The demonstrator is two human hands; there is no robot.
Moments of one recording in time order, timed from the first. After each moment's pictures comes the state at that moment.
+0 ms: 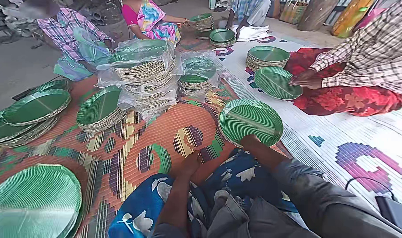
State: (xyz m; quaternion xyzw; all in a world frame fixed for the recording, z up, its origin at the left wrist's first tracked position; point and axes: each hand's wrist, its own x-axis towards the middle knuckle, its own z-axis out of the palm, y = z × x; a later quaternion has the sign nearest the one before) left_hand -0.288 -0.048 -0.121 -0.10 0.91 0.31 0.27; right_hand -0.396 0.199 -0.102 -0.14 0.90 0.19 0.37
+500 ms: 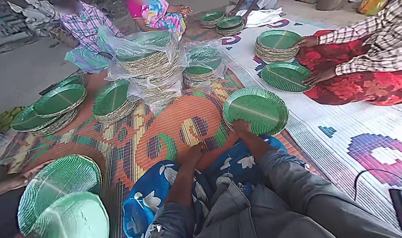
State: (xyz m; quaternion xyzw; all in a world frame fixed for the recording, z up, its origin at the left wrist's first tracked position) left_hand -0.279 -0.044 -0.122 -0.10 0.91 0.28 0.29; right_hand -0.408 0.171 -0.116 -0.11 0.96 -0.06 0.23
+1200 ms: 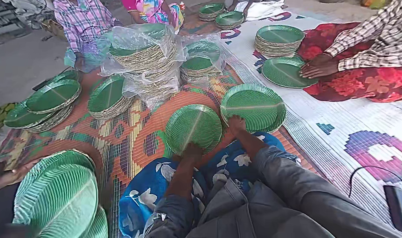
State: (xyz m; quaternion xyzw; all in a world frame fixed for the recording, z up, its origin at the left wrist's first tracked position) left_hand -0.275 -0.037 -0.148 -0.16 0.92 0.14 0.34; right_hand -0.411 0.159 -0.127 -0.14 0.97 -0.08 0.19
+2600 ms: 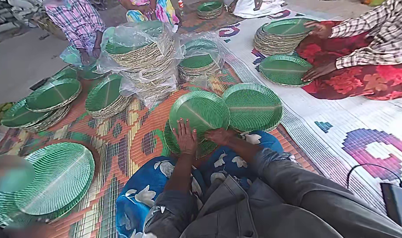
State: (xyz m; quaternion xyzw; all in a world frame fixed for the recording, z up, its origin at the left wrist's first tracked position) left_hand -0.288 -0.037 -0.156 -0.09 0.96 0.11 -0.24; right_hand -0.372 0.139 -0.143 -0.53 0.82 -0.15 0.16
